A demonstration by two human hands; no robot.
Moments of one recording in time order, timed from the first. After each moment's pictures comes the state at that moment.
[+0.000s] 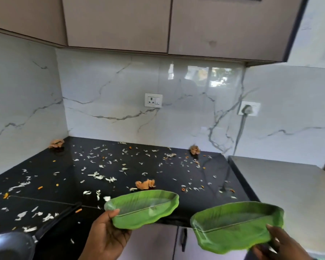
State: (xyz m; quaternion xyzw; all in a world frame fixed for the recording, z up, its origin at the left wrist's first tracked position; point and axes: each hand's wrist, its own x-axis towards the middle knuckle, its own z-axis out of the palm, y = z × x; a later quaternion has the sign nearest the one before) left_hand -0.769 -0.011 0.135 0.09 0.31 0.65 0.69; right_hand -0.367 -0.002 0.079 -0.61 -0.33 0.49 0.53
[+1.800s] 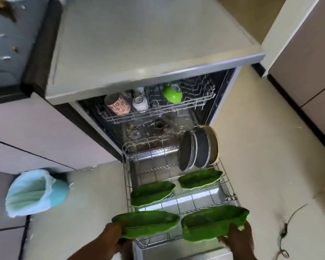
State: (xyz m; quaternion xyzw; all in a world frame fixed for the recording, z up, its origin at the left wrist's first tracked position) left_hand -0.179 -0.221 -0.280 0.13 0.73 0.12 0.66; right_hand 0.161 -0.318 -0.223 -0.81 0.08 0.40 0.42
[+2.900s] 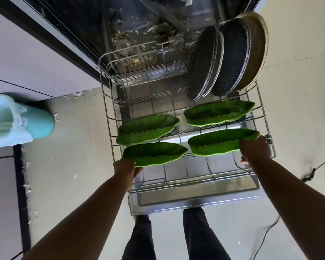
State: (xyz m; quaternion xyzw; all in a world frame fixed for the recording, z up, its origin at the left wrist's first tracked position) left_hand -0.100 -0.219 -0.432 0.01 0.82 0.18 0.54; right_hand 0.248 -0.250 -0.453 -0.91 -0.14 0.38 0.09
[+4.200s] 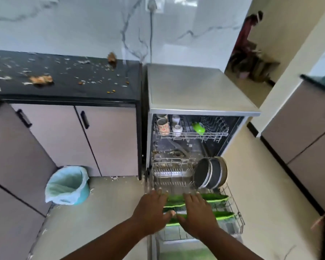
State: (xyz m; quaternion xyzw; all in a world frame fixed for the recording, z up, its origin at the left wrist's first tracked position) left_hand -0.247 -0.316 -0.074 0.83 0.51 0.00 0.21; right_hand -0.076 -0.358 -0.060 -0.70 -0.70 0.10 -0.02
